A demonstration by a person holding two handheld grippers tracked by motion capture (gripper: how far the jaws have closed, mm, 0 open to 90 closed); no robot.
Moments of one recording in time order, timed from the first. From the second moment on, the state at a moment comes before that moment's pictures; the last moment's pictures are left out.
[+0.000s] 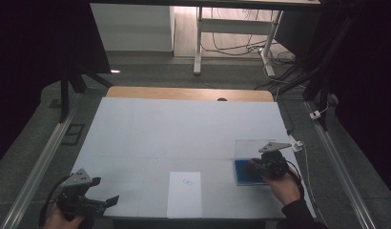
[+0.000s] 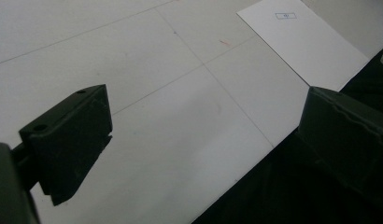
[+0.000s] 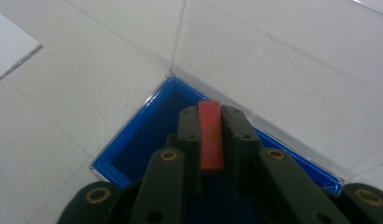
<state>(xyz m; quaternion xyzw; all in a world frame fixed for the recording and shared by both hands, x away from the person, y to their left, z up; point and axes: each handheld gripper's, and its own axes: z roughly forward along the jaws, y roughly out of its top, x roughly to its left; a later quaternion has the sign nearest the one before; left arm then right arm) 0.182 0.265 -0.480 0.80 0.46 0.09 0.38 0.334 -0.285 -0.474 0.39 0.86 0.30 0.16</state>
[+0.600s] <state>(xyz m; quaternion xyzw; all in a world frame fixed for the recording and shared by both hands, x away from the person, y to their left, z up) 0.182 0.265 -0.480 0.80 0.46 0.09 0.38 0.325 -0.286 -0.459 0.40 0.84 0.33 0.16</state>
